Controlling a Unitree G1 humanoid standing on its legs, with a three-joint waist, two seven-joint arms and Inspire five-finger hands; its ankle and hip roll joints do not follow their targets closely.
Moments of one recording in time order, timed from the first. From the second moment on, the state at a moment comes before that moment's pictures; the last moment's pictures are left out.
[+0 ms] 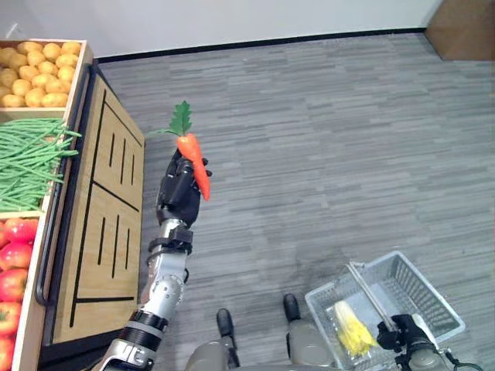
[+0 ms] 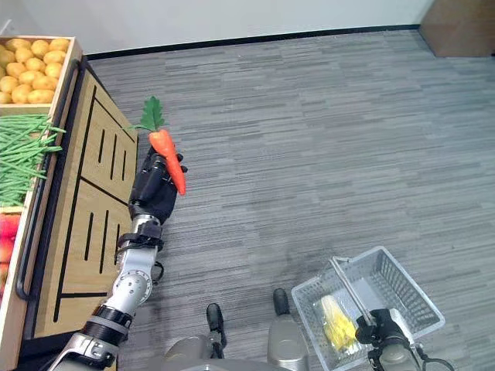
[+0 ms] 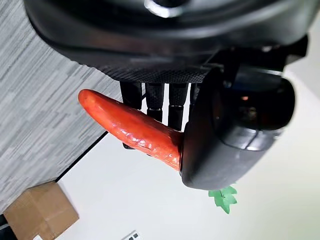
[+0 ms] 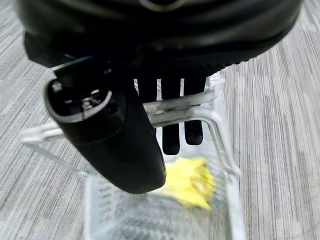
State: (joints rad) left arm -0.17 0.31 -0.20 0.16 -1.20 -0.34 0.02; right arm -0.02 -0.49 0.12 1.22 -0.06 -0.13 -0.18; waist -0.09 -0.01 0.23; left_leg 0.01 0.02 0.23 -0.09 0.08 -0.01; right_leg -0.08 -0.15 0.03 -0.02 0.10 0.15
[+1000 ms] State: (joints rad) left arm -0.13 0.50 -0.36 0.00 -1.12 -0.23 -0.10; right arm -0.32 -0.83 0.40 0.99 -0.27 -0.13 -0.17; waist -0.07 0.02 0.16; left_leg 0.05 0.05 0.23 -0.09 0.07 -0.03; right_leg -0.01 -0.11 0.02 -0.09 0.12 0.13
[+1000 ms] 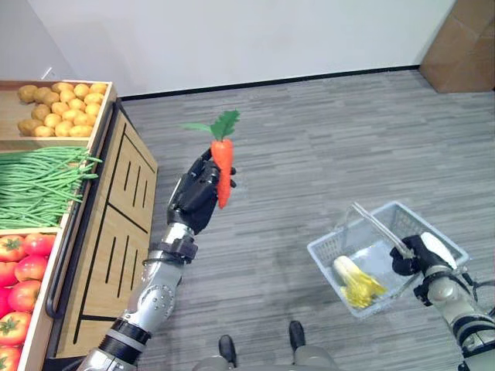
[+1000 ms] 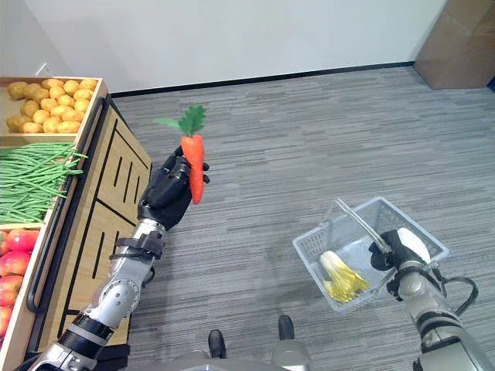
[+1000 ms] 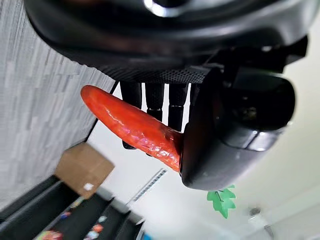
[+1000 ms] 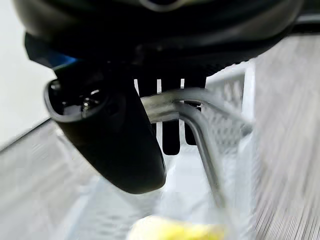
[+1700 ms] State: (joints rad) left arm -0.34 0.70 -0.56 -0.07 -0.85 -0.18 -0.19; right arm -0.44 -0.88 0.57 0.74 -0.43 -0.18 -0.12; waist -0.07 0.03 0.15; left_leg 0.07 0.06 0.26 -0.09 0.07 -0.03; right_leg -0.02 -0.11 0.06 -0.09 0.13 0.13
